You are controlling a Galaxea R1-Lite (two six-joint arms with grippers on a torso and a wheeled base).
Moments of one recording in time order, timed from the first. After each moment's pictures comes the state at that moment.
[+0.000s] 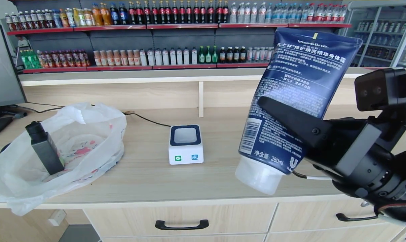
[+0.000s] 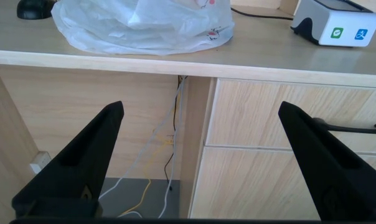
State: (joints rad) left arm 0.00 0.00 0.00 0.00 0.00 0.00; right arm 0.74 1.58 -0.50 -1.57 0.35 0.73
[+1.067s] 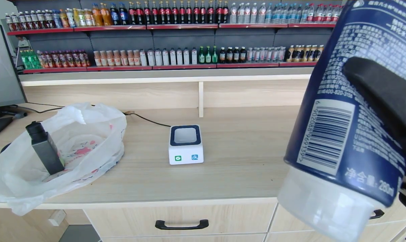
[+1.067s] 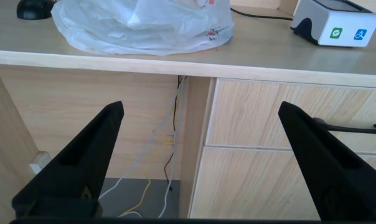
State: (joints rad) left arm 0.00 0.00 0.00 0.00 0.00 -0.01; right arm 0.86 1.41 -0.48 -1.57 0.35 0.73
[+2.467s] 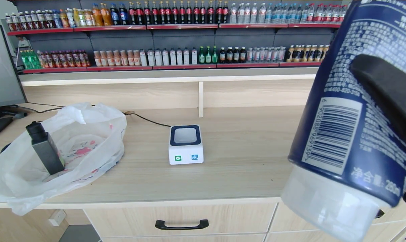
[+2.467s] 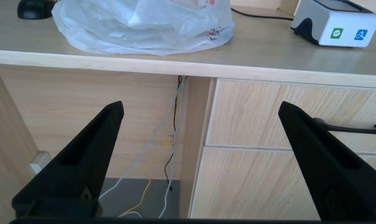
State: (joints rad) left arm 0.00 0.00 0.00 0.00 0.00 -0.01; right arm 0.86 1.41 -0.48 -1.57 0.35 0.71
